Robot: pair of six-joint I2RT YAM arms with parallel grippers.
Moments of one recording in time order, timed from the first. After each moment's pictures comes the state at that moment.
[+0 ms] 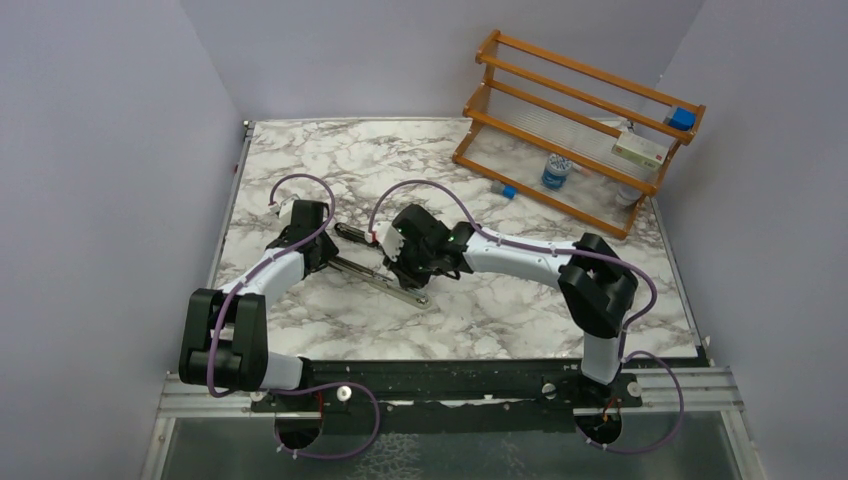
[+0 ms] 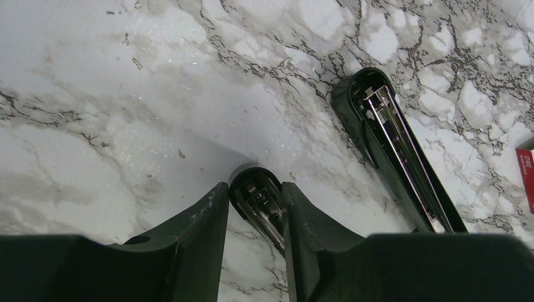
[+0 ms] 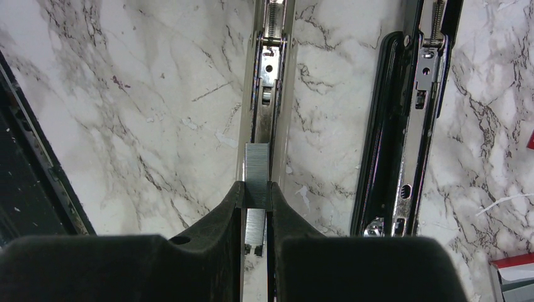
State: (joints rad) left arm -0.12 1.38 0.67 -0.21 -0.22 -0.65; right arm 0.98 1.89 1.35 -0.39 -0.21 -0.19
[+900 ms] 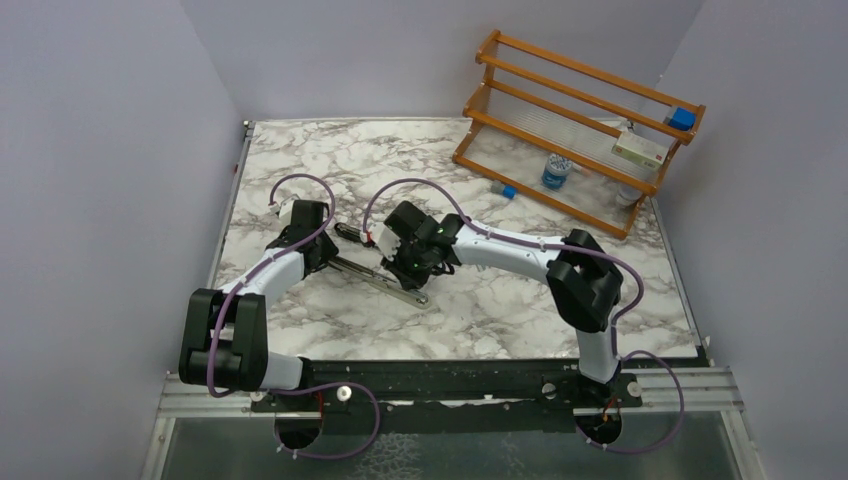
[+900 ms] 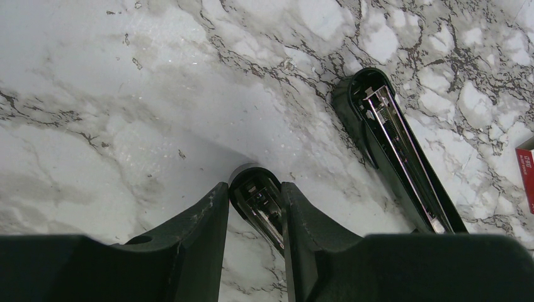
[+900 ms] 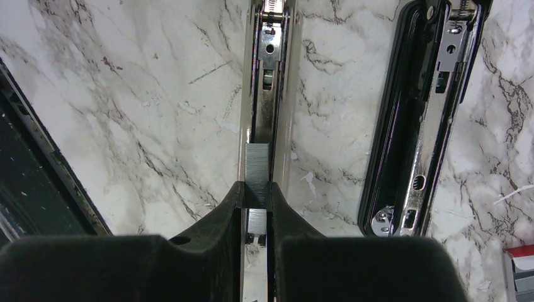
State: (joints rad) left arm -0.12 1.38 0.67 -0.21 -0.22 -0.65; right arm 0.98 1.97 1.49 -0.58 -0.21 -0.18
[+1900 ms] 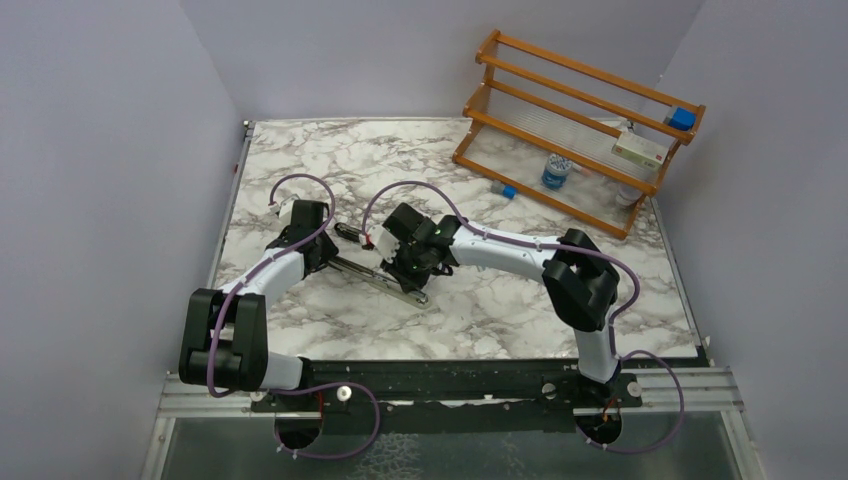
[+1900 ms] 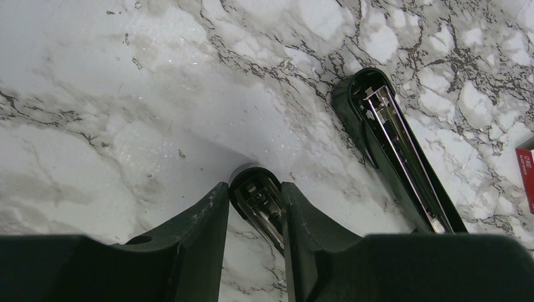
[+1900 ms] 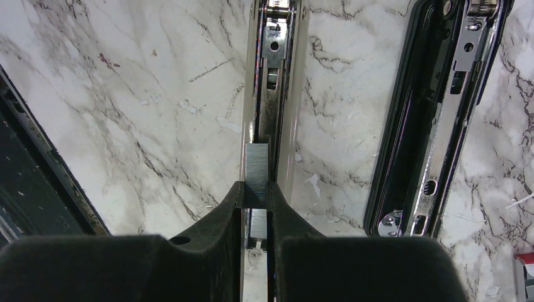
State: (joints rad) left arm -0.12 1.38 0.67 -0.21 -0.22 -0.65; right arm 0.99 1.99 1.50 -0.59 -0.21 -0.18
